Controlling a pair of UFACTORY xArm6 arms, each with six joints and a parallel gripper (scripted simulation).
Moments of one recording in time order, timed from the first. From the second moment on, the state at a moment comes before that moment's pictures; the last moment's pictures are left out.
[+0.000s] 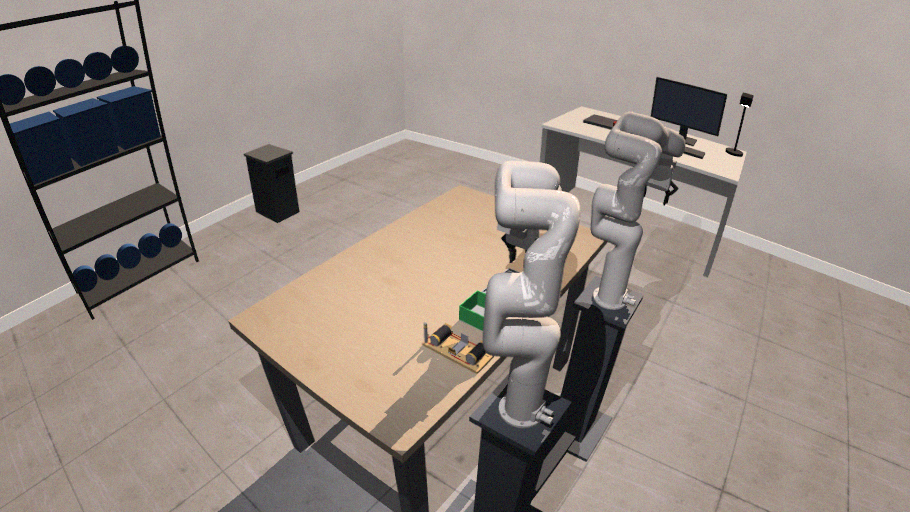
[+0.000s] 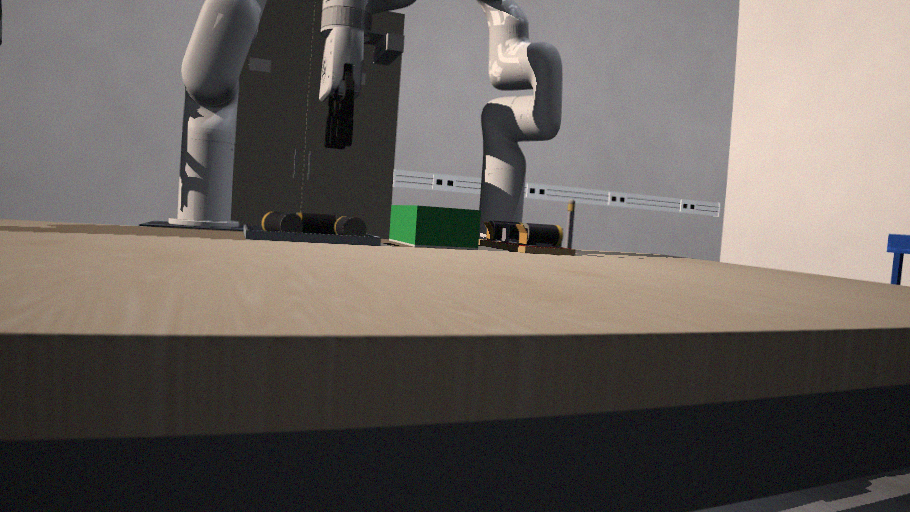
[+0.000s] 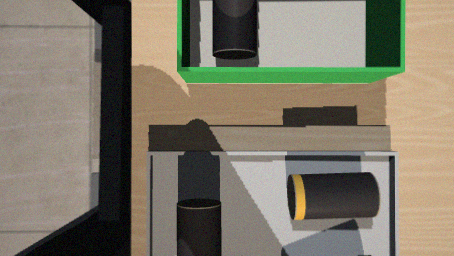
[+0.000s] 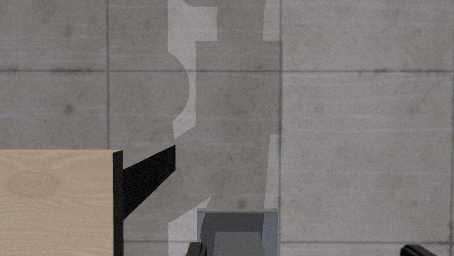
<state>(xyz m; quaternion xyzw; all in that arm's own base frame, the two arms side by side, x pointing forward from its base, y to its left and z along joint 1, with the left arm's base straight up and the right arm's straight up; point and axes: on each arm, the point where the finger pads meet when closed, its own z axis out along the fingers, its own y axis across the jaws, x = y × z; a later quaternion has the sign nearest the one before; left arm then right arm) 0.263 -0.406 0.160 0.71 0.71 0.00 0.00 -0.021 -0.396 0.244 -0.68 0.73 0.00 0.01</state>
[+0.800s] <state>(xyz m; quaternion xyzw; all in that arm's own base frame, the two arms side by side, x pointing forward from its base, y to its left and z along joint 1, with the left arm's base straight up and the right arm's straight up) 0.314 -0.388 0.160 0.73 0.69 0.00 0.00 -0.021 -0.396 0.244 -0.68 0.73 0.00 0.01</state>
